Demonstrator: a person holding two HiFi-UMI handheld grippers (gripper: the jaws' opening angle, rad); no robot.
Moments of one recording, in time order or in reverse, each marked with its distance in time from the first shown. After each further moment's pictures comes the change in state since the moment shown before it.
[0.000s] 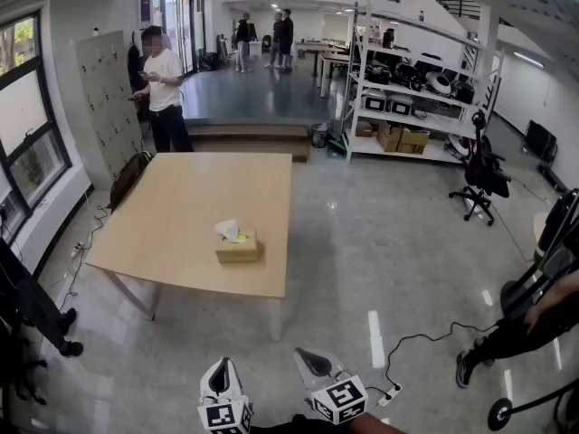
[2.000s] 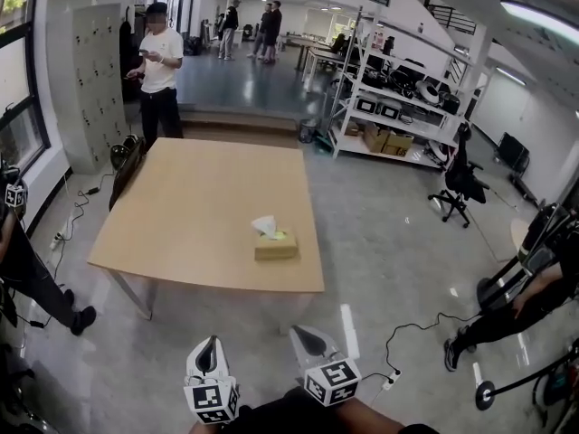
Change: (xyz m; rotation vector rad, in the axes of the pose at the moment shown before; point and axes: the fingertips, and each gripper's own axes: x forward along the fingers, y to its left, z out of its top) left arm 0.029 0.207 0.026 -0.011 -0.020 -0.149; right arm 0.147 0.123 0.038 0.018 0.013 -0.180
